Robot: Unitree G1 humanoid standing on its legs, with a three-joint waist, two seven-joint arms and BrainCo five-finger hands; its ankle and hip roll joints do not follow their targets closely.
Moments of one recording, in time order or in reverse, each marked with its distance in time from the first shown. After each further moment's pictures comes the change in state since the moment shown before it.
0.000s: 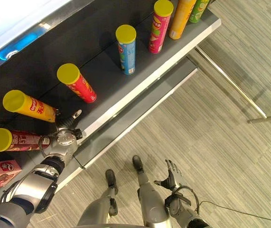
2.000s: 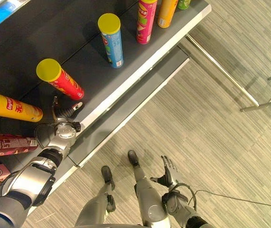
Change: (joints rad) left arm -0.077 0.026 -0.084 0.010 0.164 0.014 0.043; right arm -0.021 -0.001 0.030 -0.017 0.000 -0.028 -0.015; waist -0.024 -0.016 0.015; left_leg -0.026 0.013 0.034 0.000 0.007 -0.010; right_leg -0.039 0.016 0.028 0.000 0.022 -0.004
